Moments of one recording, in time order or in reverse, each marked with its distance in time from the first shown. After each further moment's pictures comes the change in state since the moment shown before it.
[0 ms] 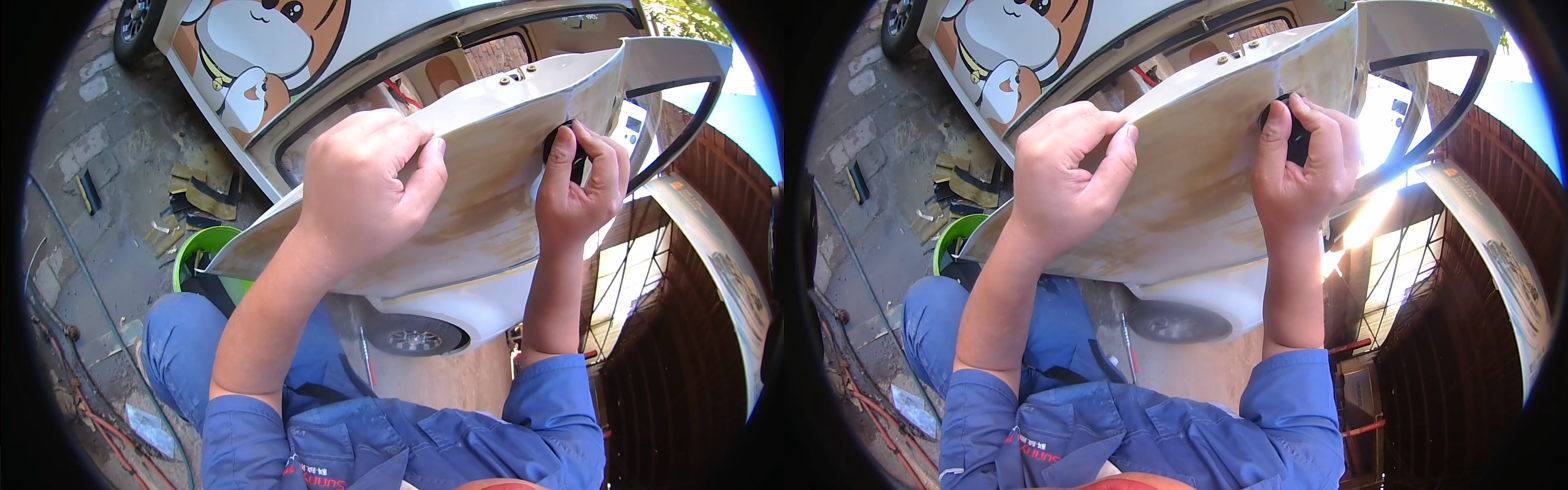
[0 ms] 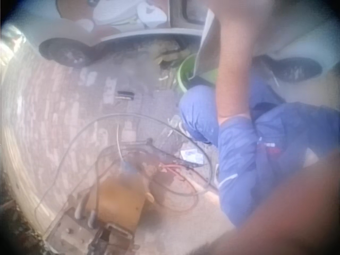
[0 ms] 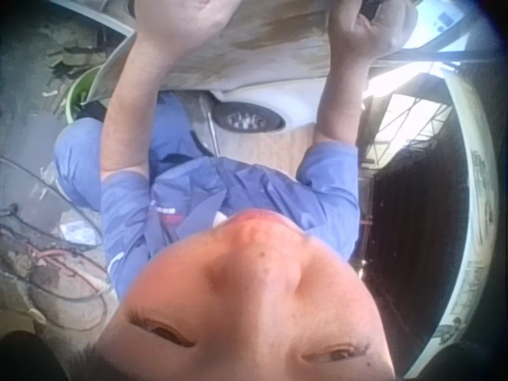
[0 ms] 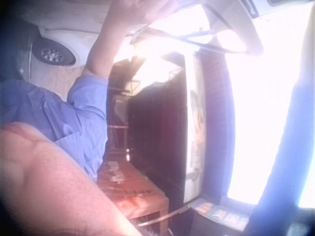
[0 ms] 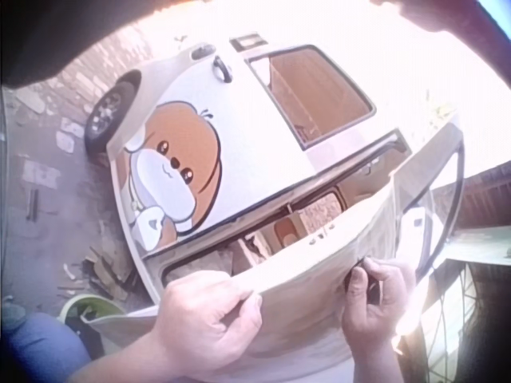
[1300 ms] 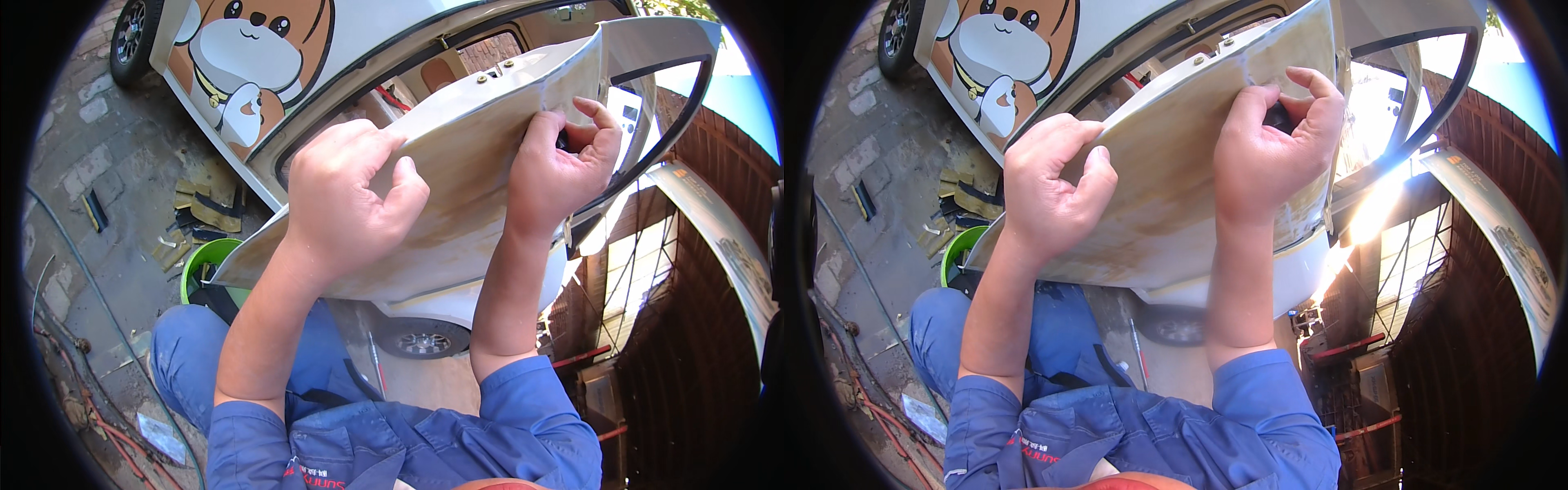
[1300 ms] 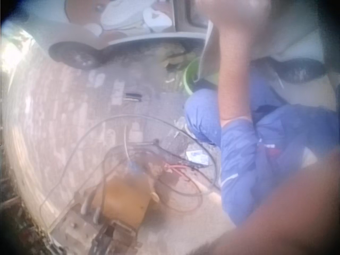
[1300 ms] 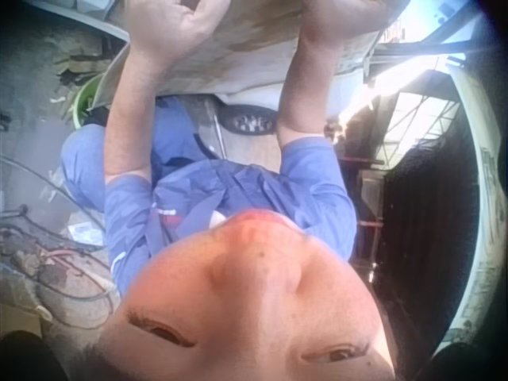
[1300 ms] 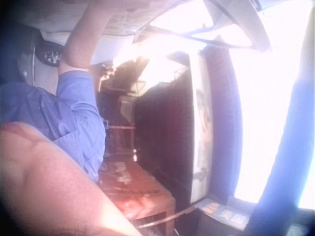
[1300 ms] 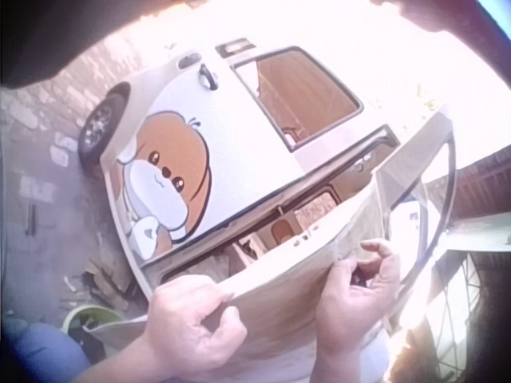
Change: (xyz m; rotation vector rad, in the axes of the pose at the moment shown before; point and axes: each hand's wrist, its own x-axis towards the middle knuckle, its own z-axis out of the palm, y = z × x) left_hand -0.002 0.004 0.002 0.011 0.055 -0.028; right_hand 0.004 -0.025 0.030 0.068 0.239 0.595
